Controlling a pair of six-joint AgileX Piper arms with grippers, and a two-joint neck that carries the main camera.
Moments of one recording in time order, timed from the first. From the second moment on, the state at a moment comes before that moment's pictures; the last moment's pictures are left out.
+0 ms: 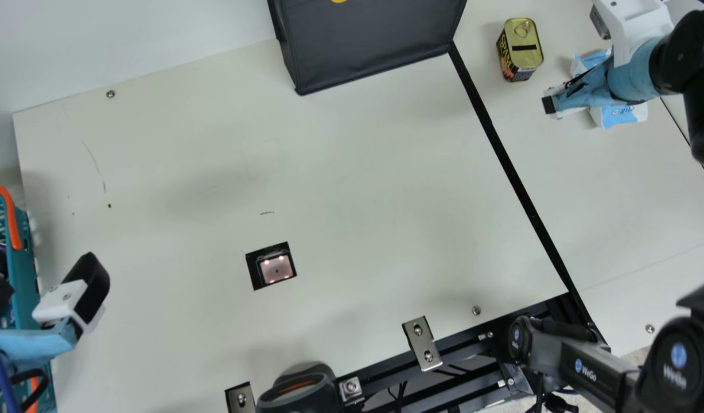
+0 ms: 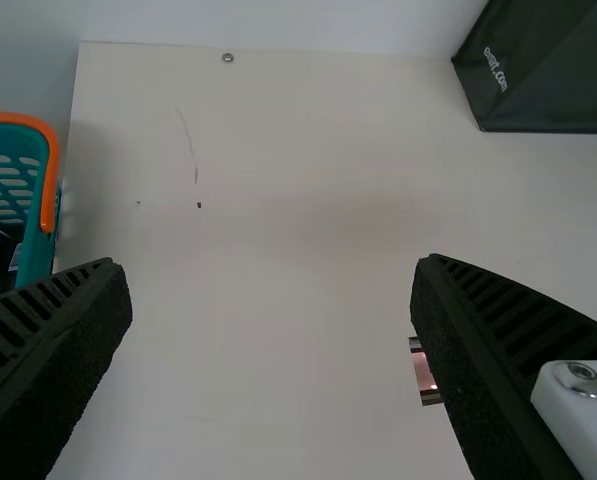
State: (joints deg) left arm -8.5 46.2 -48.6 -11.5 48.5 0.5; right arm -29.6 77.1 -68.3 -3.3 54.6 -28.1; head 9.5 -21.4
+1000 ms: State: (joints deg) left arm -2.3 43.6 -66.4 -2.5 66.7 0.0; right arm -5.8 48.6 -68.8 -1.0 67.7 -7.2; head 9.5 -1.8
